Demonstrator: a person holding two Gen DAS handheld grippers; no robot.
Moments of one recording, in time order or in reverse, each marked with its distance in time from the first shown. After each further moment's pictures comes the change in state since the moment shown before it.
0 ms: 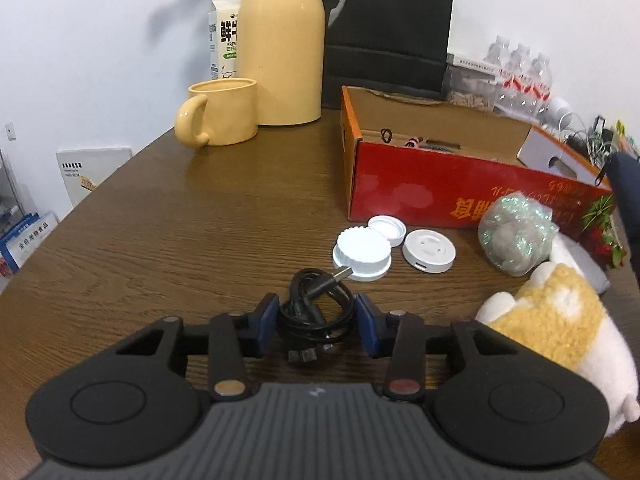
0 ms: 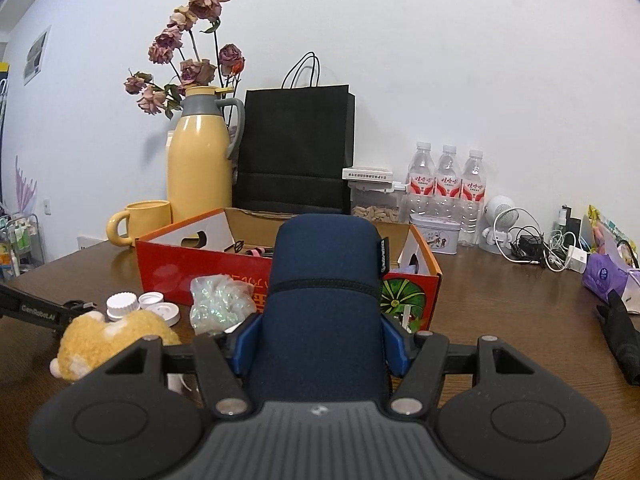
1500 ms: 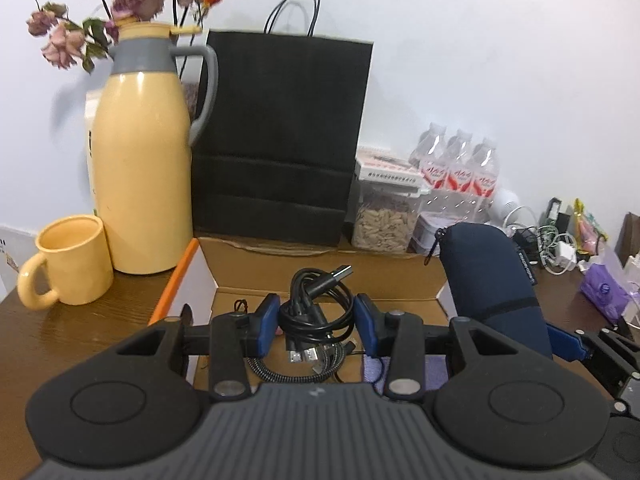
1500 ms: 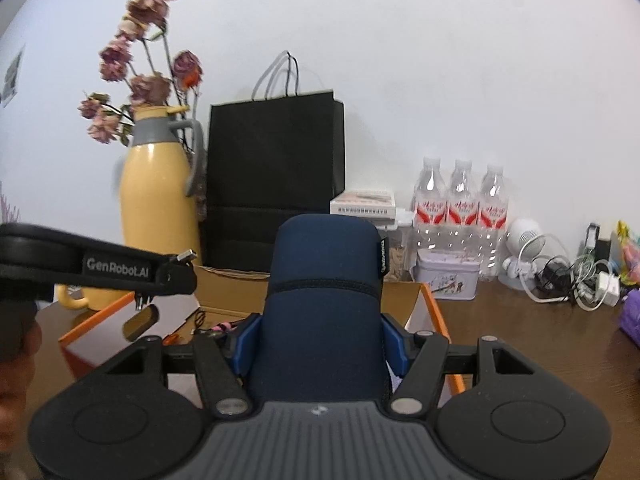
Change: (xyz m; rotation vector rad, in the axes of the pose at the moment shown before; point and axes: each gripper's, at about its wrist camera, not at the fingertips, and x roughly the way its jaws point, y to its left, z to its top) left arm 0.066 -0.122 0.142 0.003 -0.184 -0.154; right arm 0.135 -0.032 0.083 0.061 0.010 0.005
